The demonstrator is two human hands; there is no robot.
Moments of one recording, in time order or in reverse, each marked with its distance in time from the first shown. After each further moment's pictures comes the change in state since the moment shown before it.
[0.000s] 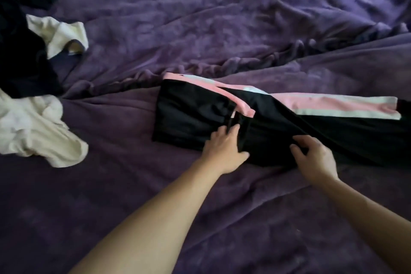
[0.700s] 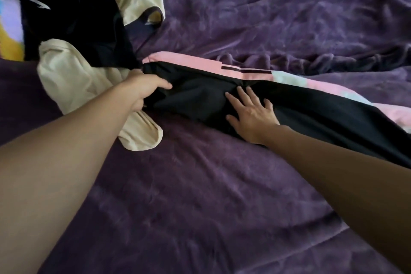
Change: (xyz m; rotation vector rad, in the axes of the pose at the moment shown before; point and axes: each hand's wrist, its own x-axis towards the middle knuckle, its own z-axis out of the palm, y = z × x) left_hand -0.002 -0.324 -0.194 -0.896 0.497 -0.541; right_hand 0.005 -0.288 0.178 -0.503 -0.413 -0.651
